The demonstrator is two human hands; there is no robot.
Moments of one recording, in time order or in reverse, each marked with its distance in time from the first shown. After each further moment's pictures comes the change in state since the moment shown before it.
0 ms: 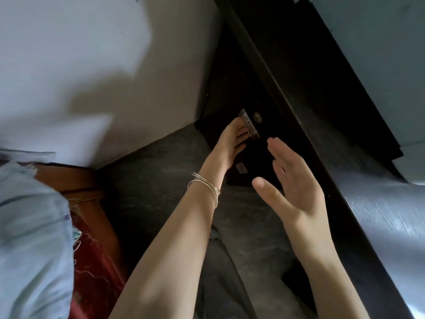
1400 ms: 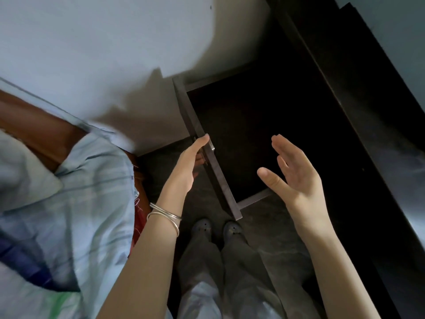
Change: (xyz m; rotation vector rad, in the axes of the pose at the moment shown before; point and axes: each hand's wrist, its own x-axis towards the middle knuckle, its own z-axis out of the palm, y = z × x) left_hand -0.131 -0.022 -0.140 0.010 0.421 -0.019; right_hand -0.043 -0.002 0.047 0.021 -0.120 -0.024
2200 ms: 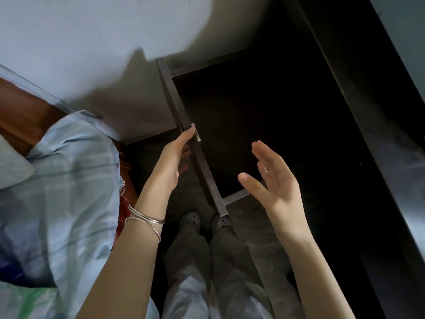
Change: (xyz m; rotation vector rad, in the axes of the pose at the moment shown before) left_hand -0.008 -0.004 -0.011 -0.025 0.025 -0.023; right_hand -0.013 0.021 0.018 0.002 -0.047 0.070
